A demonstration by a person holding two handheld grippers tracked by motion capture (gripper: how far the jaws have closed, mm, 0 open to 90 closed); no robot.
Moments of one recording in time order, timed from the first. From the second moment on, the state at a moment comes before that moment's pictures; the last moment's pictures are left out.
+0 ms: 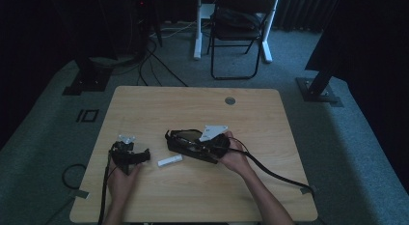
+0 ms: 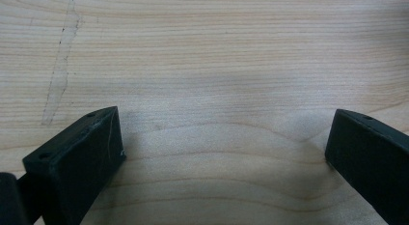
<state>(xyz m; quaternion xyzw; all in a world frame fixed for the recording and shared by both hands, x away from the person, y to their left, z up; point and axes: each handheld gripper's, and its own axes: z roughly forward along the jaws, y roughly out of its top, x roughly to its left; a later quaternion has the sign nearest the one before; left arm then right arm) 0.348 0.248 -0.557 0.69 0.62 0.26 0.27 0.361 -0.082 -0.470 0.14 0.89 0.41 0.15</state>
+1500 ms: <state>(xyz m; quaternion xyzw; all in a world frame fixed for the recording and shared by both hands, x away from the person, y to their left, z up) 0.349 0.247 -0.557 0.69 0.62 0.26 0.27 0.385 -0.078 -0.484 0.15 0.89 0.39 0.16</state>
